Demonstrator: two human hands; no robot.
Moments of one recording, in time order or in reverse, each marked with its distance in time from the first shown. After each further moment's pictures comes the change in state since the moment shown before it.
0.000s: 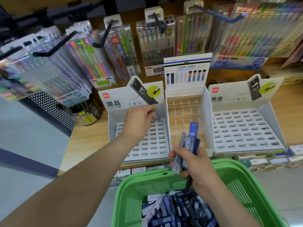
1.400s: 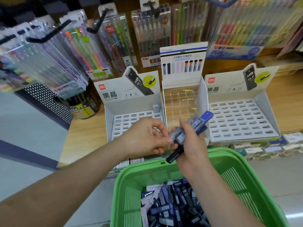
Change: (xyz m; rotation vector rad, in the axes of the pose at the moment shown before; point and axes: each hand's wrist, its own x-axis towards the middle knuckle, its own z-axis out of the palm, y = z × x) left_hand -0.059 0.055 -0.050 -0.531 -0.734 -0.350; right_hand -0.006 -0.024 0.028 0.529 0.185 0.067
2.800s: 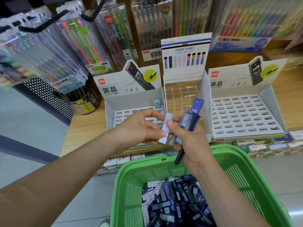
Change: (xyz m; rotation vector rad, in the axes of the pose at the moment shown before) left_hand 0.007 -0.012 -0.012 -0.279 0.020 -0.029; right_hand 0.006 -0.002 -0.011 -0.208 -0.243 -0.131
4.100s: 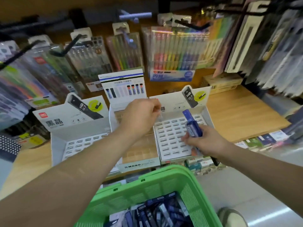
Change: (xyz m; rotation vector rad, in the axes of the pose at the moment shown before) left_hand 0.113 0.085 0.108 0.980 0.515 0.614; right_hand 0.045 -0.121 -0.168 -0.830 0.019 0.033
